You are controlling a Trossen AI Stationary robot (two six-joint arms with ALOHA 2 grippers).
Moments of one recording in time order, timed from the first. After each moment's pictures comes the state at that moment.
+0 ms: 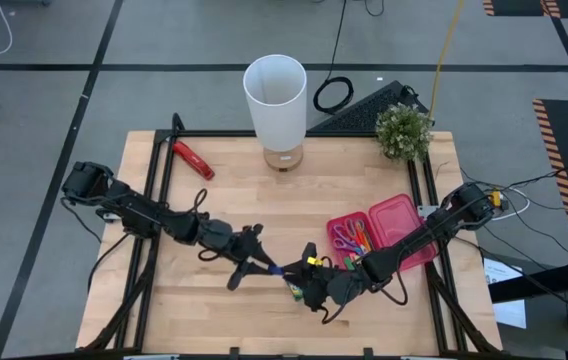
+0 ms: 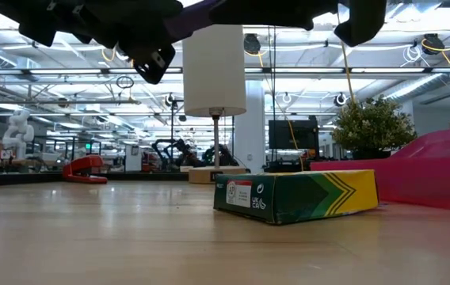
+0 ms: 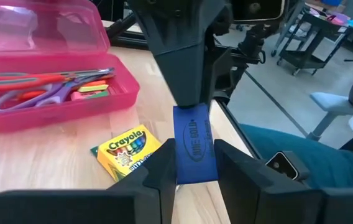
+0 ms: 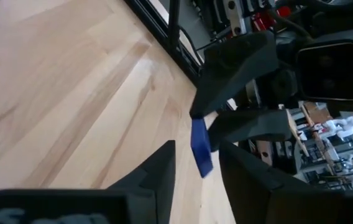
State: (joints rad) left arm -0.30 1.48 0.65 0.54 0.13 -0.24; right arm 0.55 1.78 1.04 0.32 0.66 -0.64
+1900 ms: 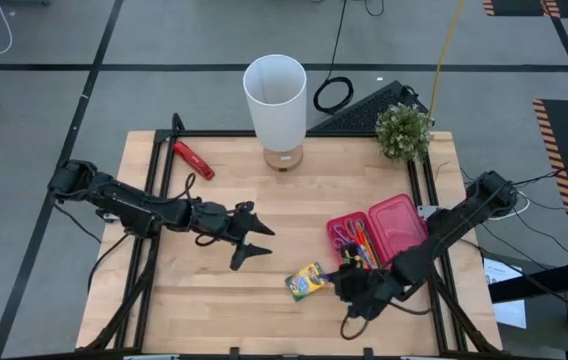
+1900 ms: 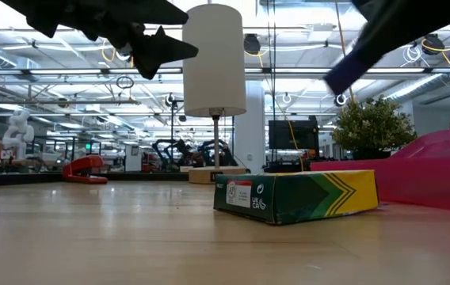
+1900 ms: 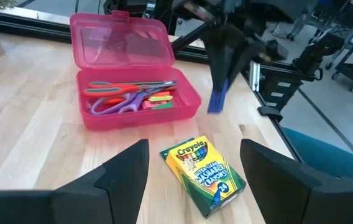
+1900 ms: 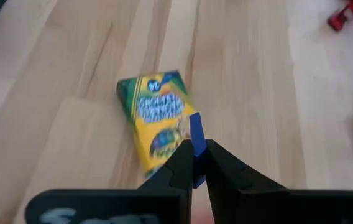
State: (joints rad) left arm -0.19 1.33 0.65 0.37 0.02 -0.23; right arm 0.69 1.57 1.04 -0.47 0.57 0.27
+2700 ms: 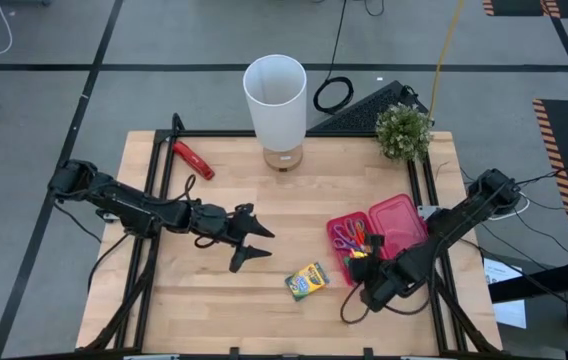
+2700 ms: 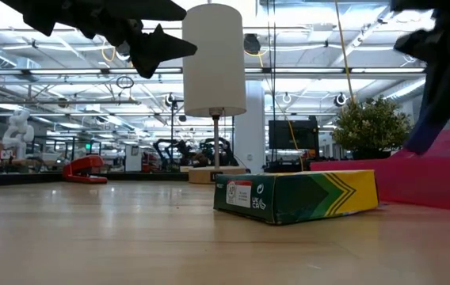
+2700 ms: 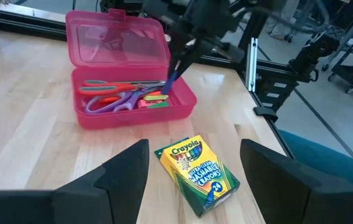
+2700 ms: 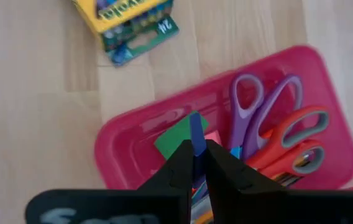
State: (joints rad) left arm -0.21 1.33 0.65 0.37 0.01 -0.25; right arm 0.70 1.53 1.00 -0.90 0.47 0.71
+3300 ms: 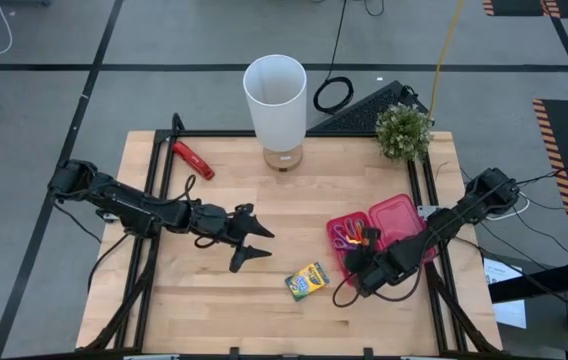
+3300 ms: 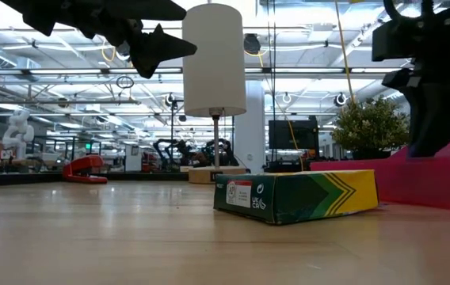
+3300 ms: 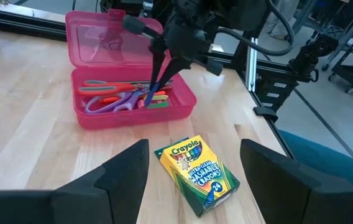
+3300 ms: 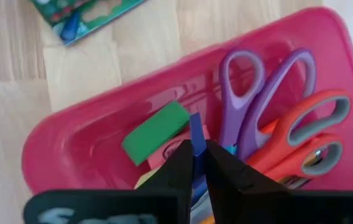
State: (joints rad) left arm -0.21 1.33 0.65 0.37 0.01 -0.25; right arm 0.59 1.53 0.87 -0.78 0.39 0.67
